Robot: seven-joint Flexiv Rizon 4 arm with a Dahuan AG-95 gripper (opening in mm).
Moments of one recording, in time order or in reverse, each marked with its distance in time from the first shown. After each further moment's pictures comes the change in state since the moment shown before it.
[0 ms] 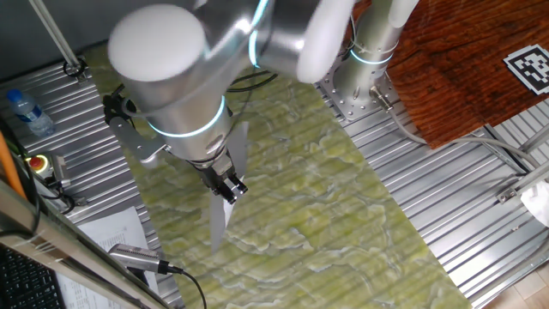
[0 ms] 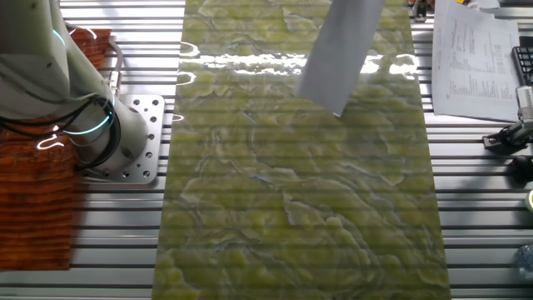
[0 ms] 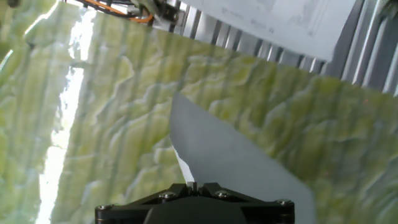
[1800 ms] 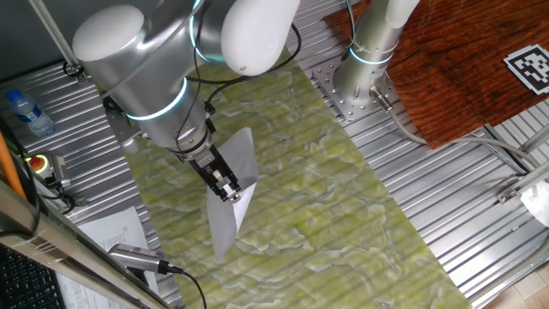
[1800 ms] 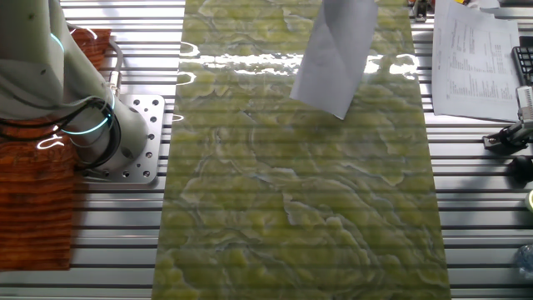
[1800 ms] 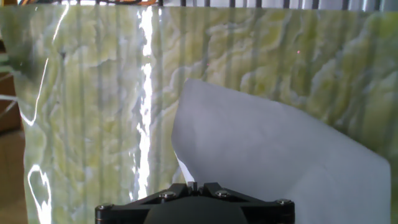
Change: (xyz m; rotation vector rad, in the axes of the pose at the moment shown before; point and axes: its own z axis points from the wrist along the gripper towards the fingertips) arm 0.014 -0.002 0.034 -0.255 0.096 0.083
